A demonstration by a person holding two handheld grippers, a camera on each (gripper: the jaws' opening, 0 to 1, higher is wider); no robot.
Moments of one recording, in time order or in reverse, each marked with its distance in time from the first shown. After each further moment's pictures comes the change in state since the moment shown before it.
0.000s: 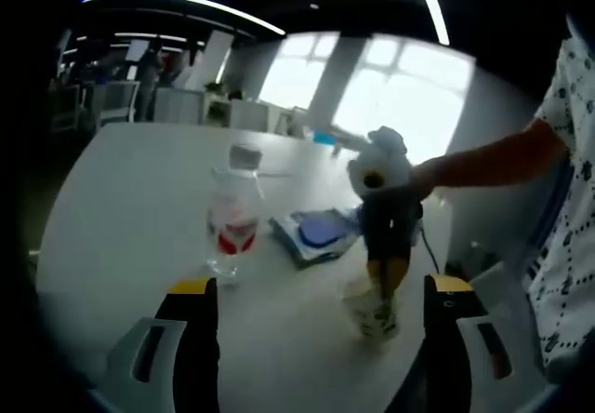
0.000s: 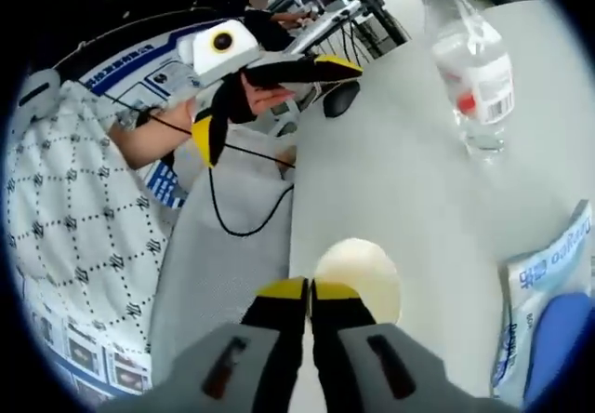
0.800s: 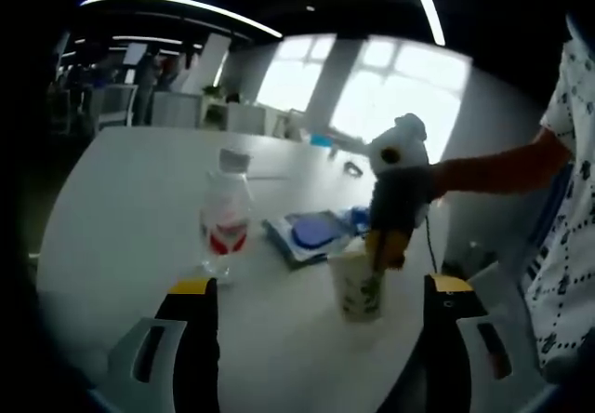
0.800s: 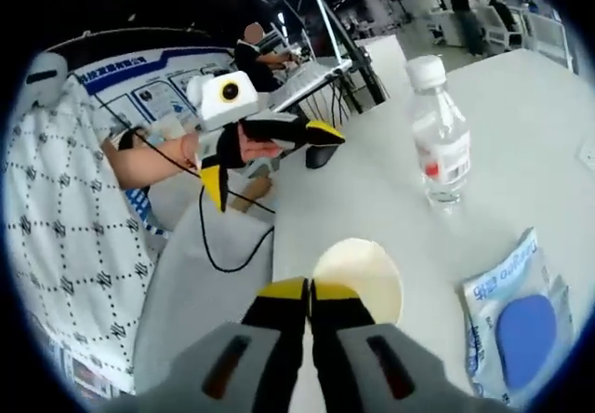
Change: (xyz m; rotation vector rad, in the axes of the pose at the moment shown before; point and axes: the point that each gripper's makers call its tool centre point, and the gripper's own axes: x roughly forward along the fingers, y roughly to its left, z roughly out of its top) left arm -0.004 -0.012 0.001 0.010 -0.011 -0.003; right arm -0.035 0.006 0.036 -0.088 -0.231 -0.208
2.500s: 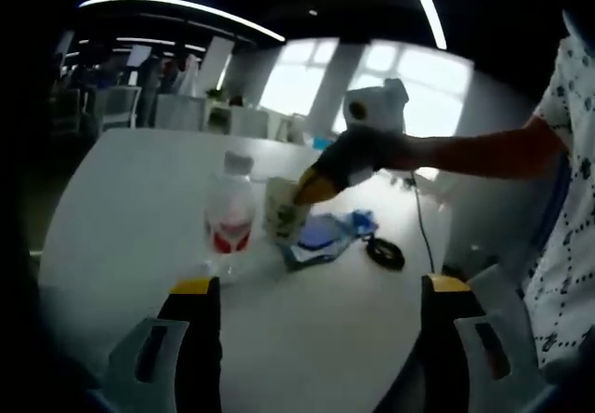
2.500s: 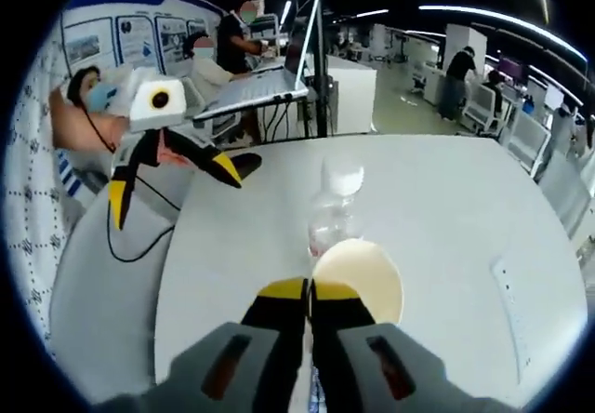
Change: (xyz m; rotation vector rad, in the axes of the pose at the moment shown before) left arm -0.010 -0.001 -0.002 -0.010 -0.018 0.013; right arm -0.020 -0.087 0.070 -0.366 0.044 -0.388
